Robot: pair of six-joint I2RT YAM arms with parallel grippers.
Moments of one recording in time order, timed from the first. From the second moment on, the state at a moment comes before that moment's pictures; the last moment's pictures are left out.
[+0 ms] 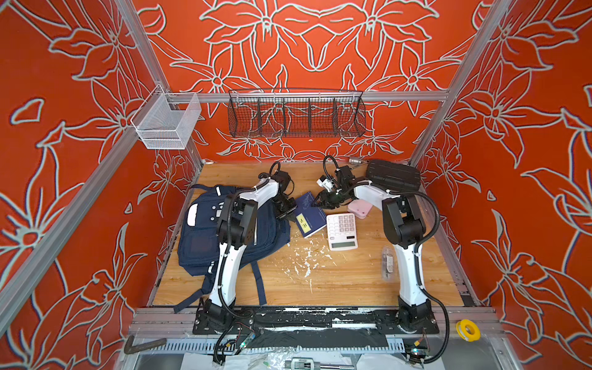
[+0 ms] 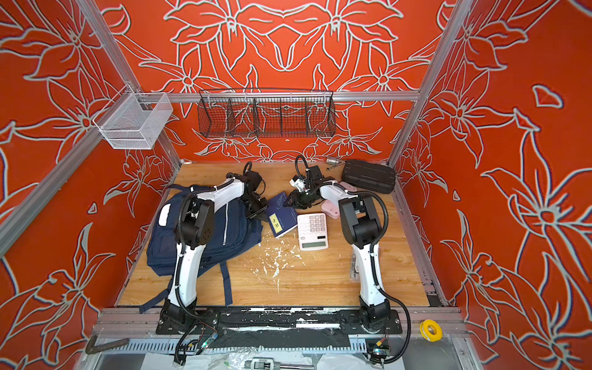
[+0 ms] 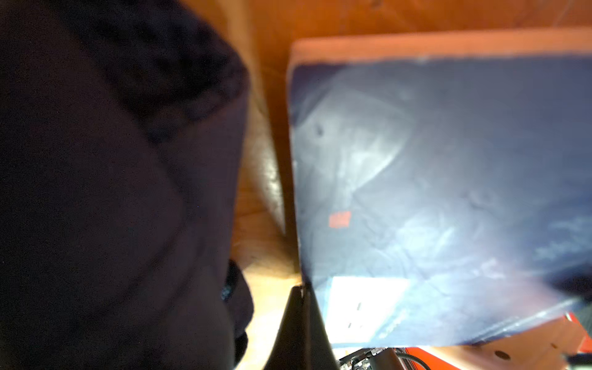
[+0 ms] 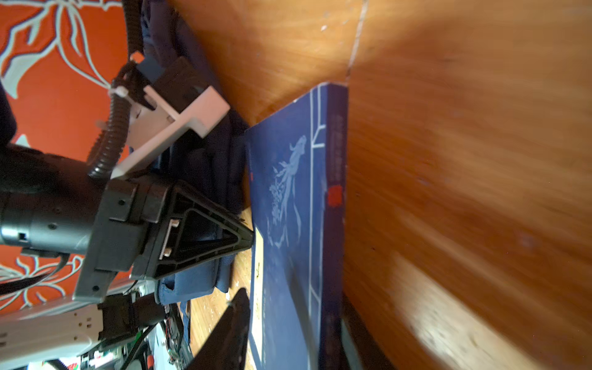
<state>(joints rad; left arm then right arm) -0.30 2.30 1.83 -1.04 0.46 -0.72 0.33 2.25 1.71 -0.58 -0.83 0.24</state>
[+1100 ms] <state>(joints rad) -0.34 1.85 1.84 -0.86 0.28 -0.60 0.31 2.21 1.96 -0.58 -0.70 0.16</state>
